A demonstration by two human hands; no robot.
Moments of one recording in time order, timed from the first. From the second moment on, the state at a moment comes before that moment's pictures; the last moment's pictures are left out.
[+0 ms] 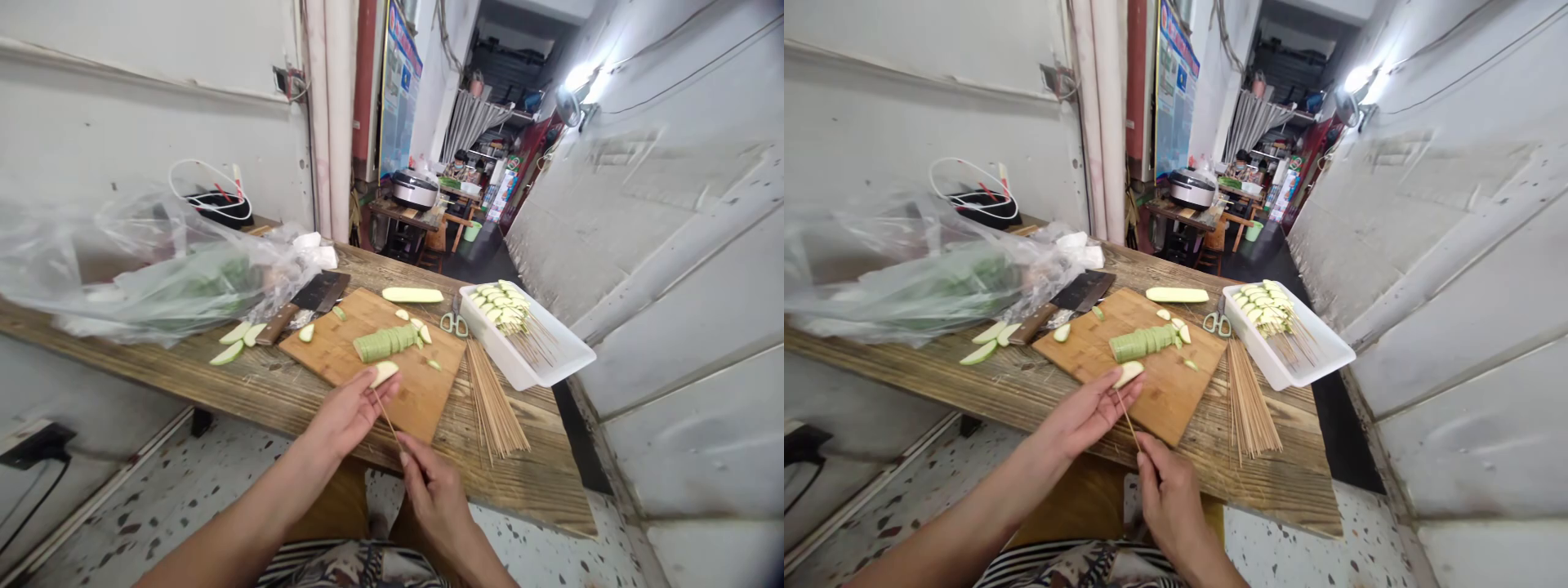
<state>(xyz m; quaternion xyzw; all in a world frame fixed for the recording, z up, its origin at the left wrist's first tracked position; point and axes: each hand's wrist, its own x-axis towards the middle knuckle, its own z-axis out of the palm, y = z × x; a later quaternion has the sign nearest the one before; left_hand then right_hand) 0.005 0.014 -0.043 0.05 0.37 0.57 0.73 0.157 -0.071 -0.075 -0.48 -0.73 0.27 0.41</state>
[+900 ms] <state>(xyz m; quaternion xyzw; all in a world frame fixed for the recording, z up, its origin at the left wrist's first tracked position) 0.009 0.012 -0.024 0.03 0.40 0.56 0.73 0.159 -0.077 -0.062 -0.51 -0.68 0.28 0.45</state>
